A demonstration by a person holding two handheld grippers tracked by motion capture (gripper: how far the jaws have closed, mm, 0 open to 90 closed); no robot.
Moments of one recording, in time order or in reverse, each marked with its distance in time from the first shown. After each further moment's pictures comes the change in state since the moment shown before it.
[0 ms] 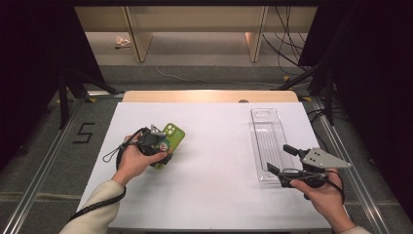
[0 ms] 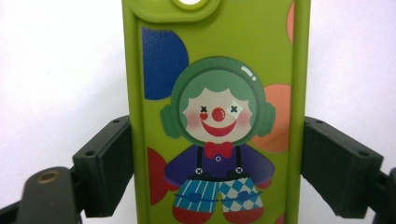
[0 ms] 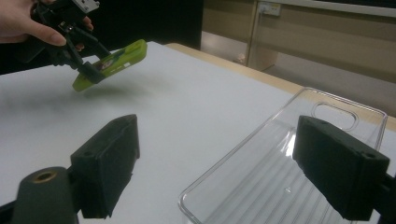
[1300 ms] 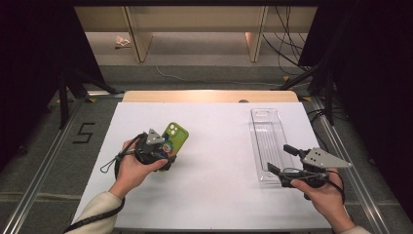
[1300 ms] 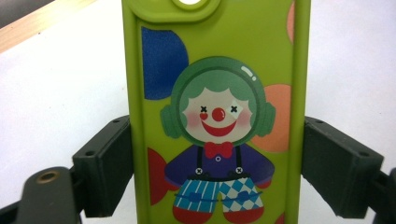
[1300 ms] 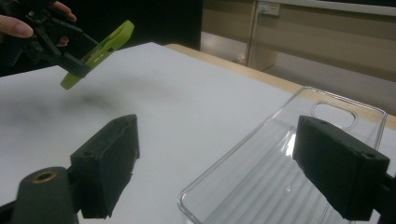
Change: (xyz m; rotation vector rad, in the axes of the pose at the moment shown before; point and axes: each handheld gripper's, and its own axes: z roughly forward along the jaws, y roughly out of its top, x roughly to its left) left arm -0.025 -0.008 -0.027 -0.167 -0.013 0.031; right arm -0.001 -0.001 0.000 -0.002 -0.002 0.010
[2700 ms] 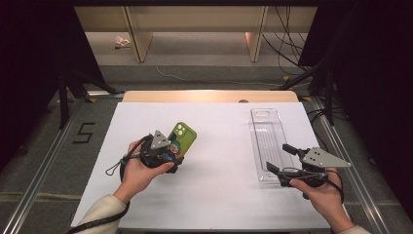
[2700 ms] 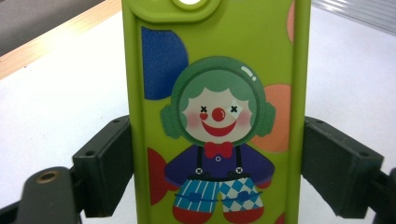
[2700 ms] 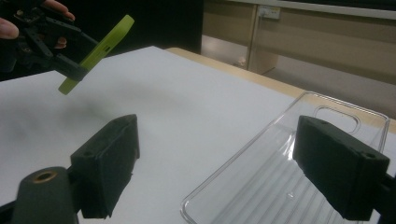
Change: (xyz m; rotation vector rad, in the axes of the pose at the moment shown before) left arm -0.023 0.009 -0.006 -0.077 -0.032 0.035; right arm 0.002 0.002 0.002 -0.015 0.004 0.001
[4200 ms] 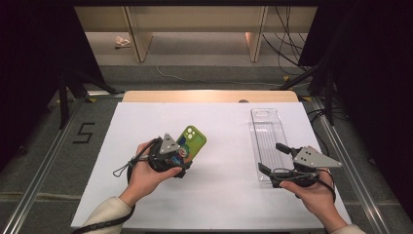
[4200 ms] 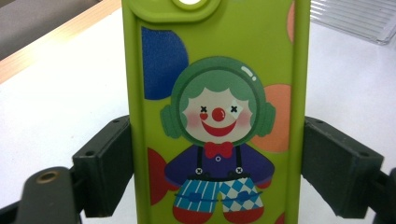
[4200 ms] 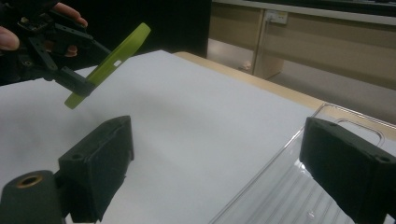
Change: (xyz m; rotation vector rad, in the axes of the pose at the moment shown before) left arm -0.023 0.008 0.004 -0.011 -0.043 0.054; right arm 0.015 0.007 0.014 -0.008 0.018 -0.017
